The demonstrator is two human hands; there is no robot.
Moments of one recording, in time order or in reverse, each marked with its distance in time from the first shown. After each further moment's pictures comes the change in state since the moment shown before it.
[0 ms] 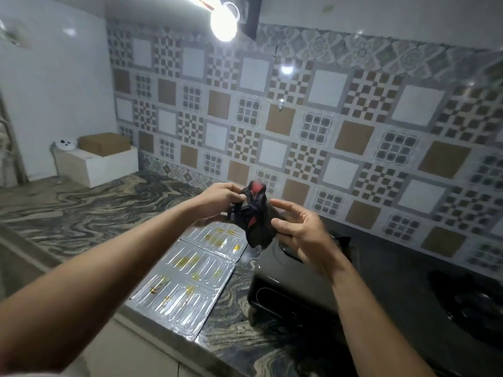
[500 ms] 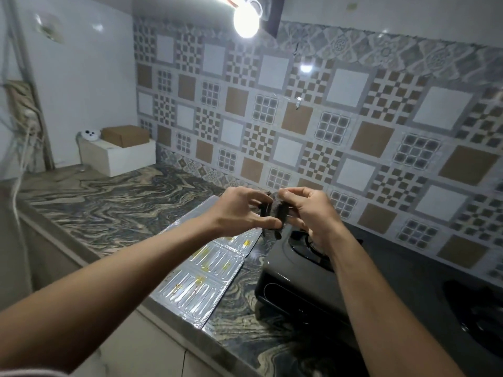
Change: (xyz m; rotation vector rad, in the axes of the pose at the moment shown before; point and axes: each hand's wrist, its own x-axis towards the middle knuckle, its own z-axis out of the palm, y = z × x) left_hand -0.042 -0.010 0.023 0.641 0.105 0.473; right_hand 0.020 -0.032 0.019 -0.150 0.186 0.044
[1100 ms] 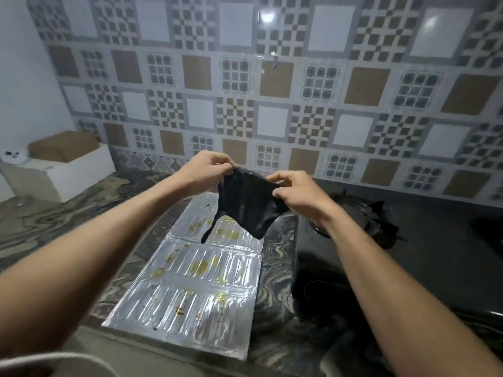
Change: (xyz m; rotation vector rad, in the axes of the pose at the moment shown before) left_hand 0.101 -0.132 -0.071 -0.069 -0.146 -0.134; right_hand 0.097 0.056 0.052 -0.494 0.046 -0.063
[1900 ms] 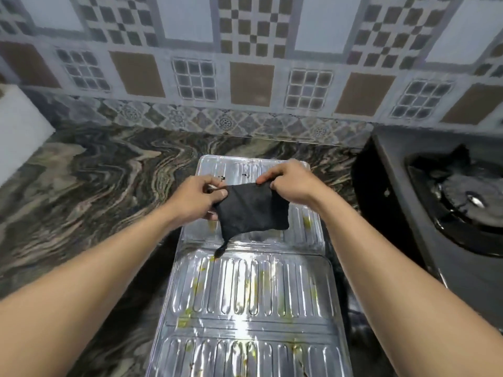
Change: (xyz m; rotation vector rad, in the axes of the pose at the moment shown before) left_hand 0.130 -0.294 0.023 -0.282 -0.261 -0.445; right_hand 0.222 0.101 0.167 -0.166 -0.061 0.375
